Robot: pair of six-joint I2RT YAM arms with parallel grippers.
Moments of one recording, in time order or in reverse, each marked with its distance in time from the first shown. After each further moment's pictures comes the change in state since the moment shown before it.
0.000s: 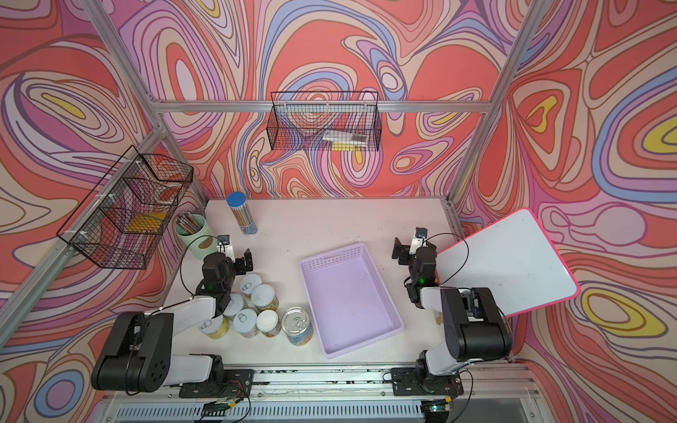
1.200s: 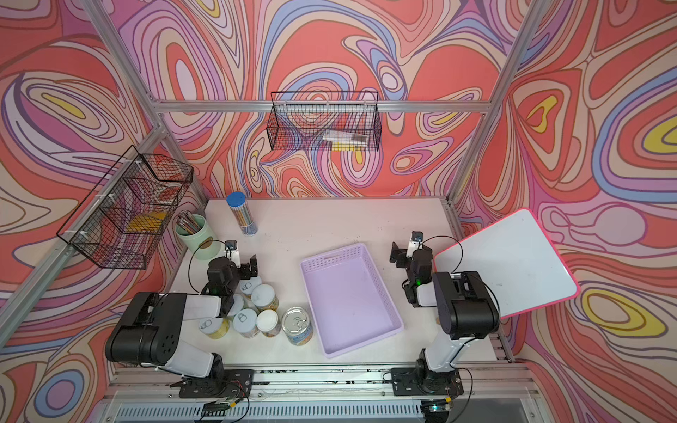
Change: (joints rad) left arm 0.017 0.196 -0.069 0.229 0.132 0.041; right arm 0.000 0.214 -0.001 0.164 -0.034 -0.021
